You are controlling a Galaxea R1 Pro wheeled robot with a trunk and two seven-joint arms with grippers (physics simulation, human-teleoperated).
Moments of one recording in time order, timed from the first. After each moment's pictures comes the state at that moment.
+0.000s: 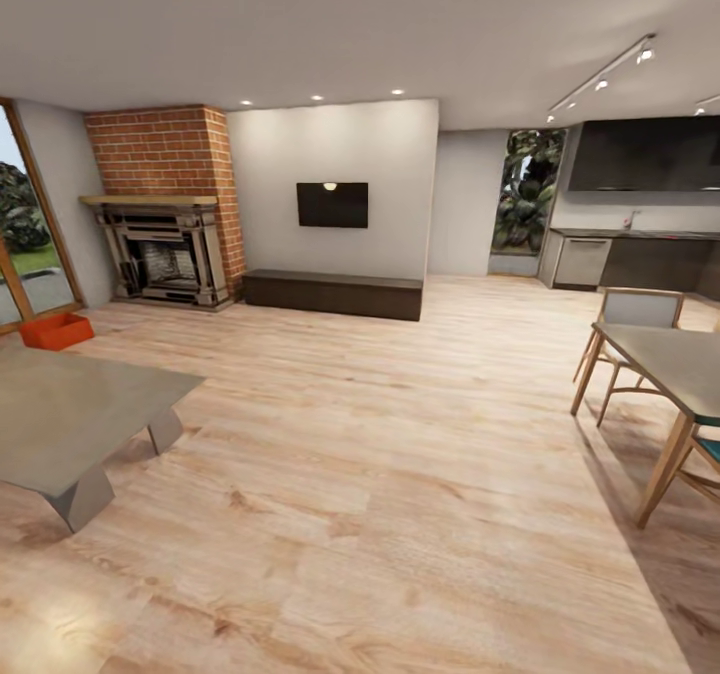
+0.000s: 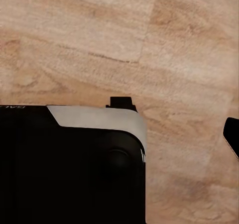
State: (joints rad) left arm -0.17 0.03 -0.01 -0.01 0.15 -0.13 -0.09; right arm -0.17 0.00 0.56 0.03 -0.55 -0.15 -0.03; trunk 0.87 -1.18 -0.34
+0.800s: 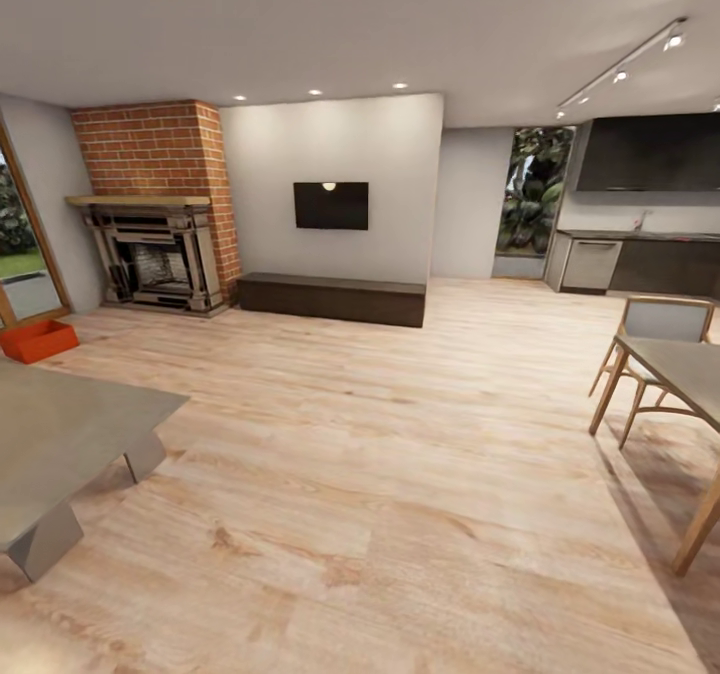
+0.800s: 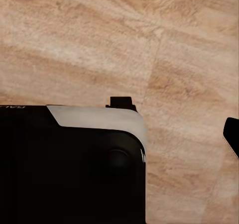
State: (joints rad) left arm -0.17 0.03 -0.01 -0.01 0.15 -0.13 -0.09; right arm -0.17 0.00 0.56 0.03 -0.55 -0.15 -0.03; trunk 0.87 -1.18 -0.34
